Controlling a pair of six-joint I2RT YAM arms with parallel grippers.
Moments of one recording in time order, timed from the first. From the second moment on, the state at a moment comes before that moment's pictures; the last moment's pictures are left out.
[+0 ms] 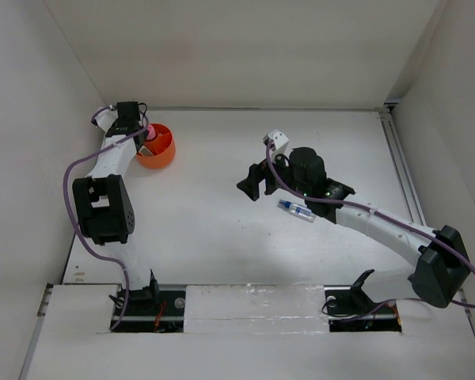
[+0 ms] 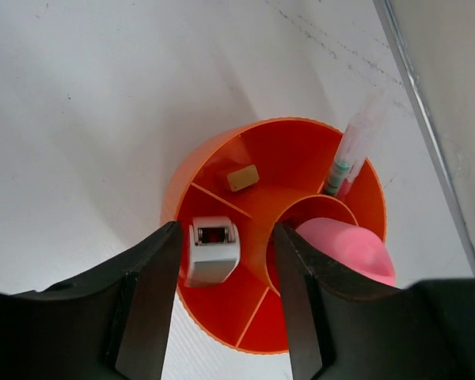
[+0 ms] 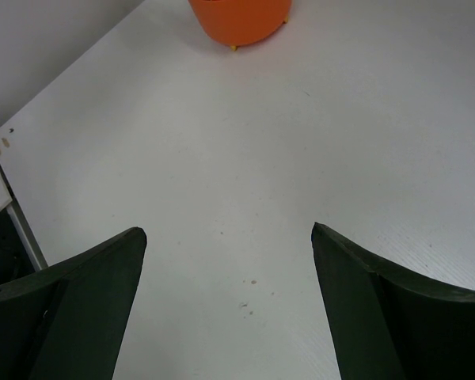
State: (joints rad) left arm 0.08 1.84 1.48 -0.43 -0.41 -0.92; right arm 0.74 1.33 1.00 0.07 -0.19 0.22
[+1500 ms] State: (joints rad) left arm 0.04 1.10 1.09 -0.39 0.17 -0.78; right arm 0.50 1.55 1.00 -0.49 0.04 0.15
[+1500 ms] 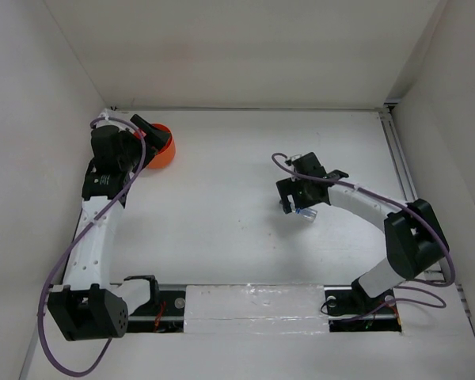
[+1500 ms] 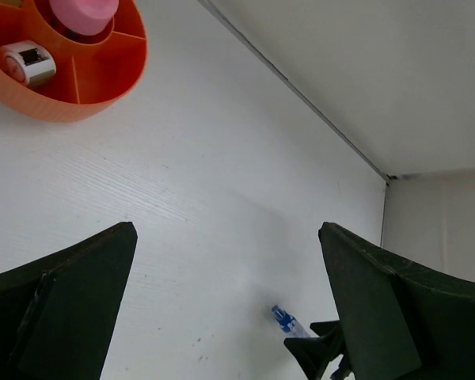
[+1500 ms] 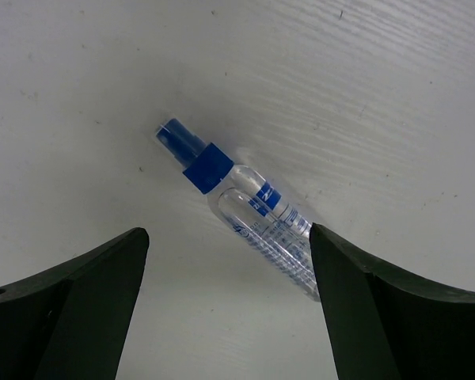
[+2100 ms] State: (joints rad) left arm 0.04 1.12 1.08 -0.37 0.27 -0.76; right arm 0.48 1.68 0.99 -0.53 0.10 0.28
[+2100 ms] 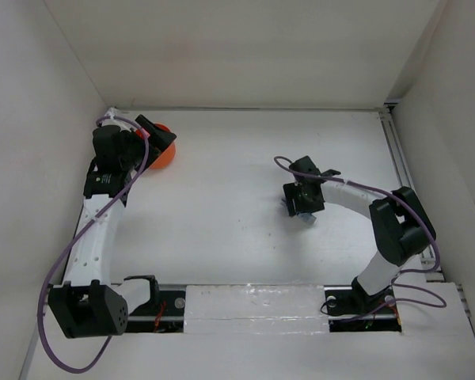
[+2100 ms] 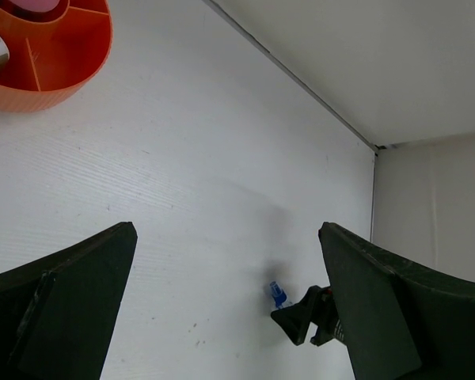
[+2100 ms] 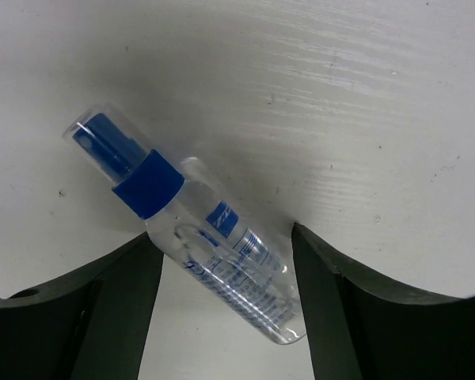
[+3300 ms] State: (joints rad) left arm 0.03 1.18 0.97 -0.07 0.65 -0.79; right arm 0.67 1.53 1.09 -0.37 -0.08 0.36
